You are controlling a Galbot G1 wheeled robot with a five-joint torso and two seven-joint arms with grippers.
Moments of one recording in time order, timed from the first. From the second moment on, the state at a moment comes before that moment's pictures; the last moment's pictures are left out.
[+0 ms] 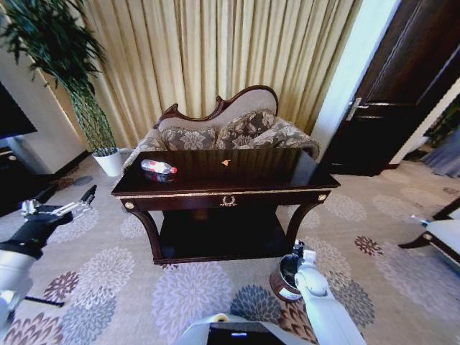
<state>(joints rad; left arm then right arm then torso) 1.80 -1.07 -1.44 -2.40 -0.94 0.29 0.18 -1.25 1.31 0.61 1.30 0.19 -0.20 0.28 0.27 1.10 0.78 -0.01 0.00</state>
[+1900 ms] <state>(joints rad) 1.77 -1.15 -1.36 -2.45 -0.92 0.33 0.17 -1.48 1.20 0.75 2.41 0.47 -0.40 -0.04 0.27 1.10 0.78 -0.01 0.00</state>
